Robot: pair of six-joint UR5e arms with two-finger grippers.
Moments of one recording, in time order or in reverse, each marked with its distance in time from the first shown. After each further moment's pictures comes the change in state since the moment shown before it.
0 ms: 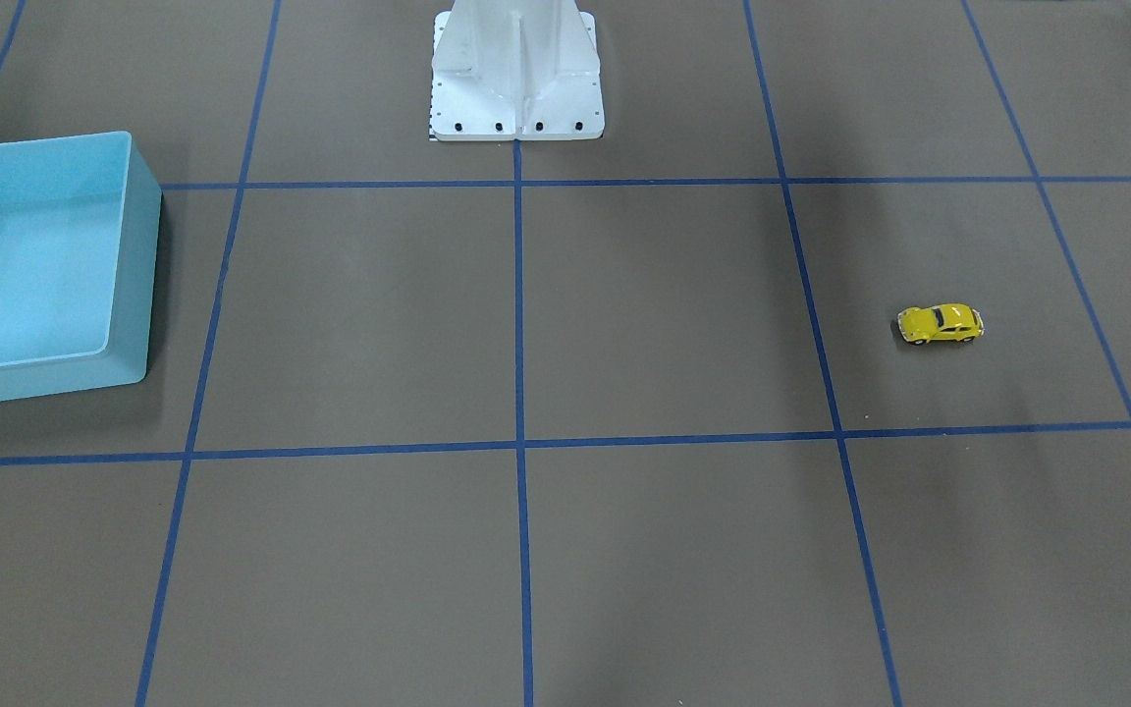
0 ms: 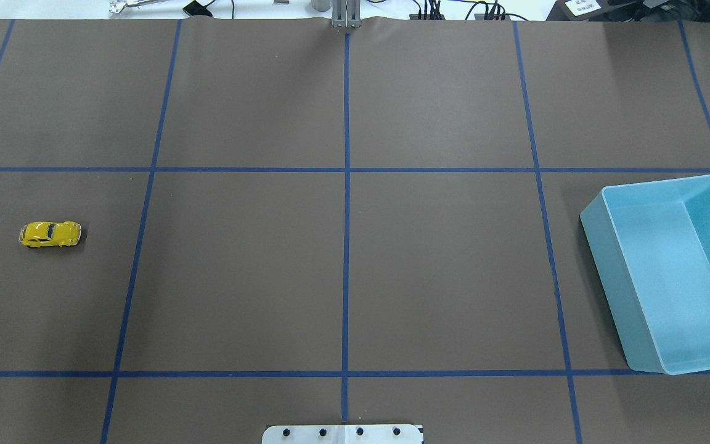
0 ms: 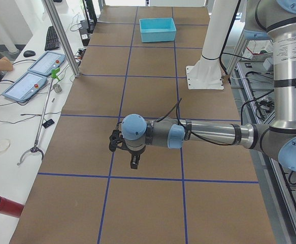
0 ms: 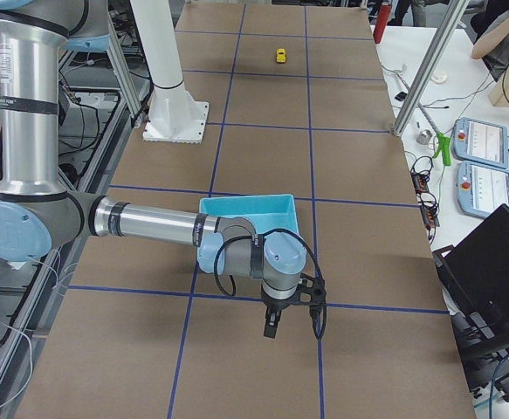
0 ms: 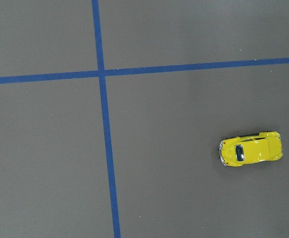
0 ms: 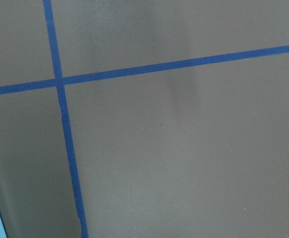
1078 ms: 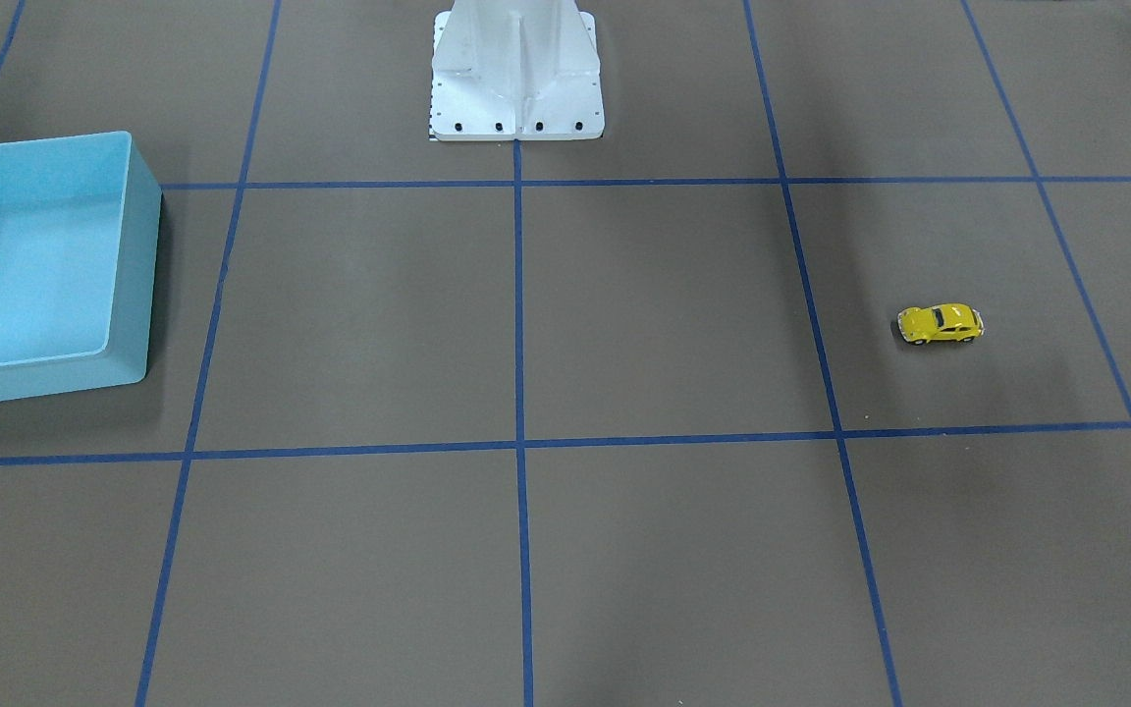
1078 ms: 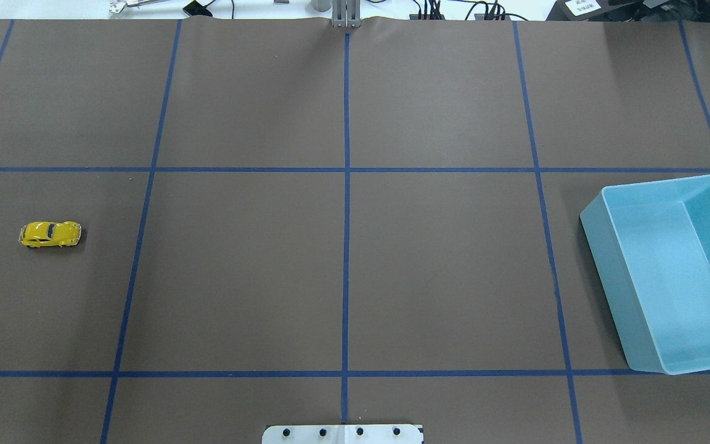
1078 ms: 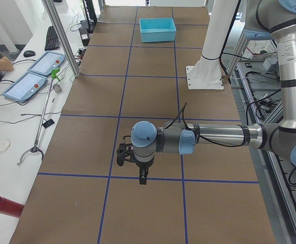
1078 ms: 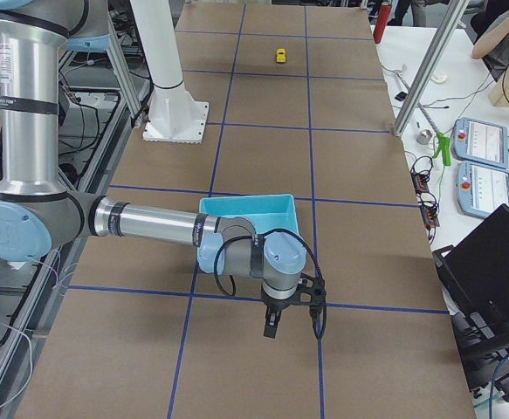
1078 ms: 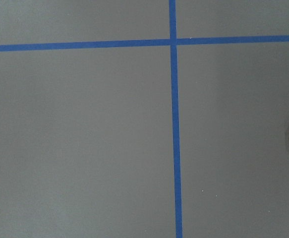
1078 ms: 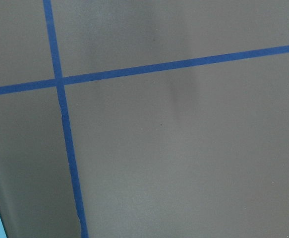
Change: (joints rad) left arm -0.029 0.067 -0.013 0.008 0.163 -0.038; right arm 0.000 0.000 0.000 0.001 0.000 0.000
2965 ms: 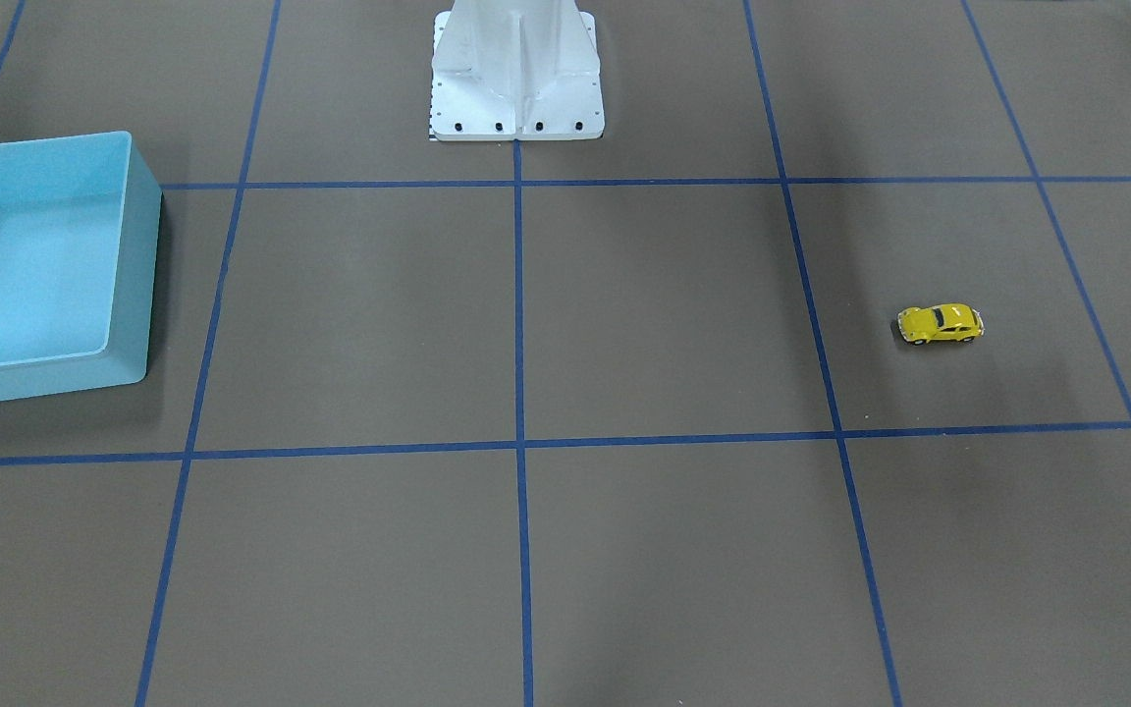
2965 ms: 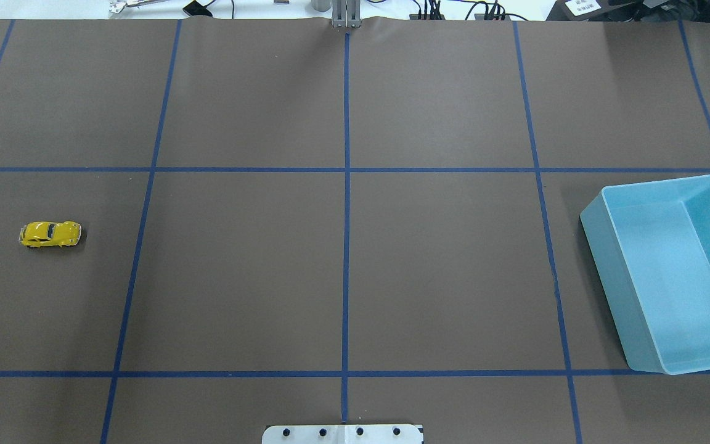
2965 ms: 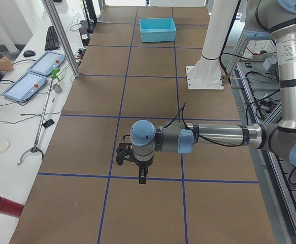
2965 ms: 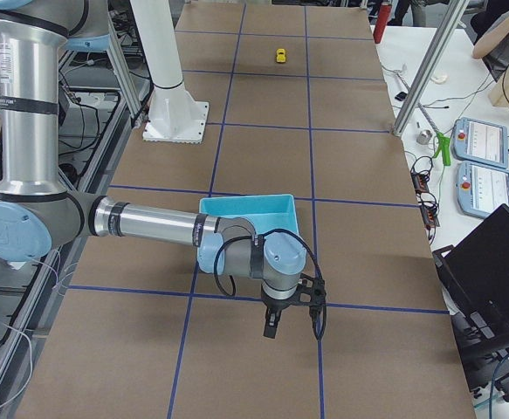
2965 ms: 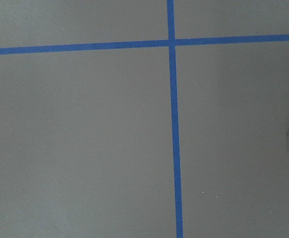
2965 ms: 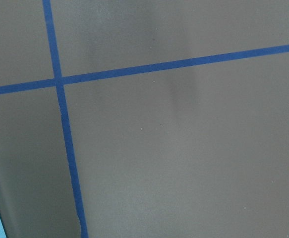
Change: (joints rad) left arm 0.010 0.000 -0.004 0.004 0.010 -0.001; right arm 0.000 0.000 -0.001 0.000 0.000 0.000
